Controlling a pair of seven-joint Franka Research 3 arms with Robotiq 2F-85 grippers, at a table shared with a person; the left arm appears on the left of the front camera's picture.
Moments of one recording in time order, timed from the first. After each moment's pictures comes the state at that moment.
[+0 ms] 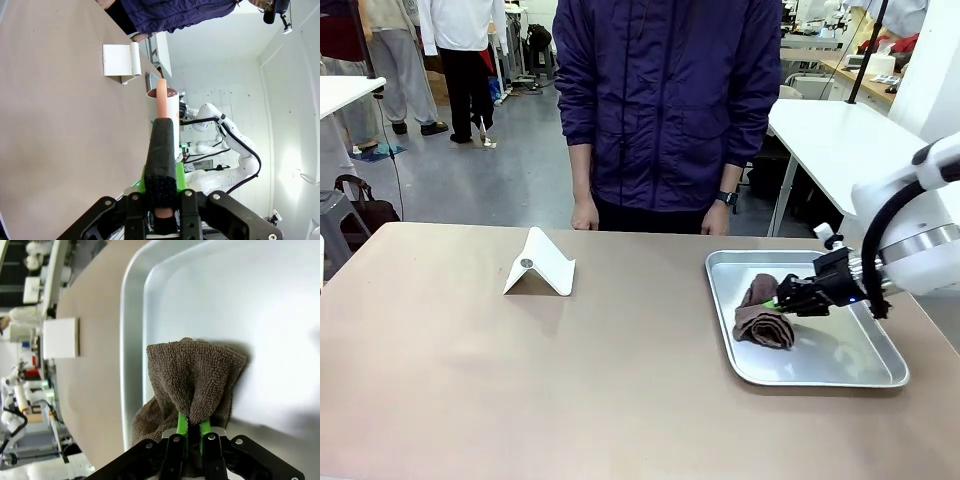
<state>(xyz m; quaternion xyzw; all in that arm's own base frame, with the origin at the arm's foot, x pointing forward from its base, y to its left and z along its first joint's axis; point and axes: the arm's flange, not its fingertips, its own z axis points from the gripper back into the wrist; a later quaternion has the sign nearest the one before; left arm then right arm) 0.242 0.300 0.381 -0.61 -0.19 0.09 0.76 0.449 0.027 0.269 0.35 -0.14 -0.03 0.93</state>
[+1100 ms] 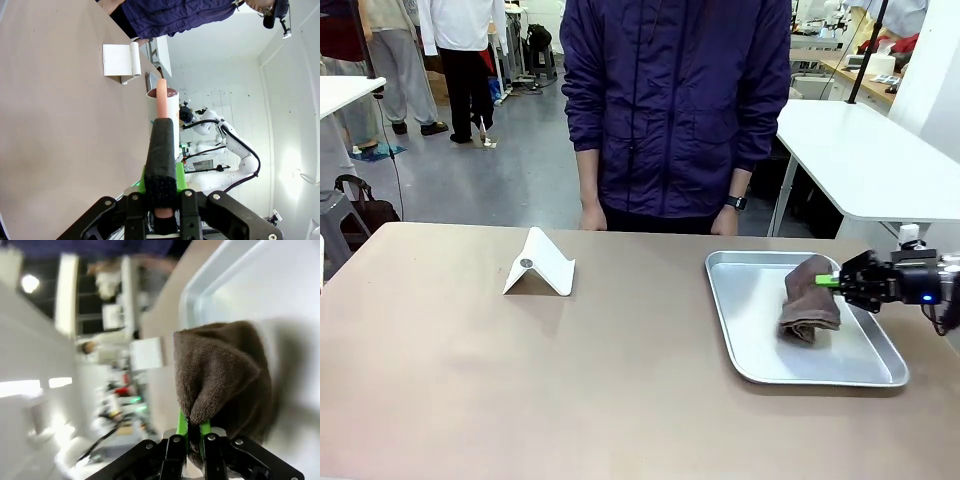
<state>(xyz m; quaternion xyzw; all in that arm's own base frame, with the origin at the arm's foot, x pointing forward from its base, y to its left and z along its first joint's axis) 0.242 0.300 0.381 -0.61 -0.19 0.09 0.76 0.415 -0.071 0.295 0.57 -0.13 -0.12 0.80</state>
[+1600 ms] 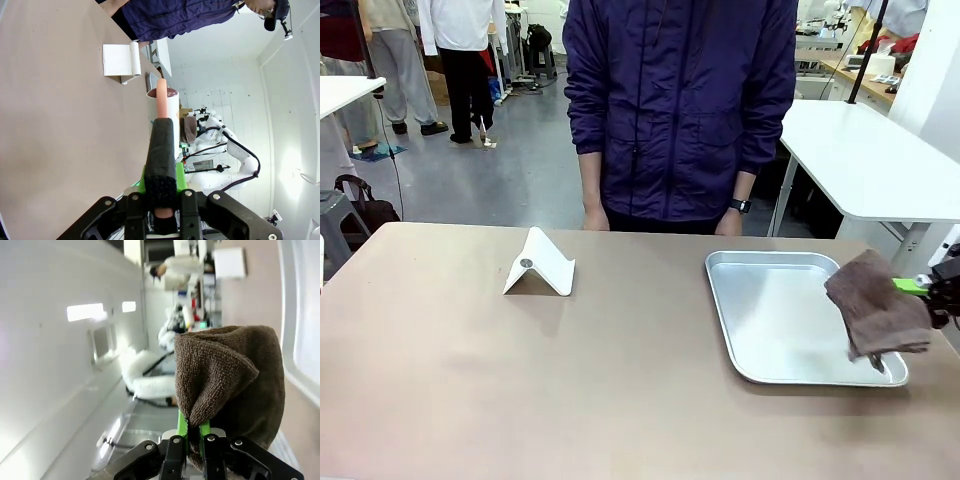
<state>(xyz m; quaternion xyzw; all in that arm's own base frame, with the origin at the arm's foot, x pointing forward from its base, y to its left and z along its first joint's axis) 0.241 0.300 0.382 -0.61 -0.19 0.09 0.76 0.335 -0.100 0.342 0.71 0.00 0.02 0.71</state>
